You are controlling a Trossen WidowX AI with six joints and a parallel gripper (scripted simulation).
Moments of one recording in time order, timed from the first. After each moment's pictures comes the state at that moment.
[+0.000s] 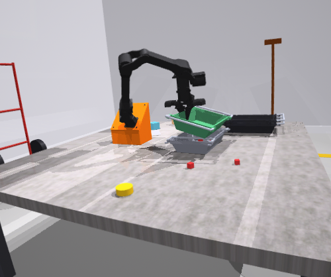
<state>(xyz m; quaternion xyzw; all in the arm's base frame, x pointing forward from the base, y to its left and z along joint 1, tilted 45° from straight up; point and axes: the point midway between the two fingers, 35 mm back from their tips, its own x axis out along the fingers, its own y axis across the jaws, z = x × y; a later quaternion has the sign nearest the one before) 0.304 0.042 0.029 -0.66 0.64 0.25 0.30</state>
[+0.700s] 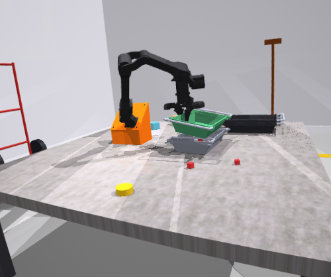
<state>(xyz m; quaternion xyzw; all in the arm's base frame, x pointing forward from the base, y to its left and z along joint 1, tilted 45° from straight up) 0.300 0.033 0.019 -0.66 0.64 0.25 0.30</state>
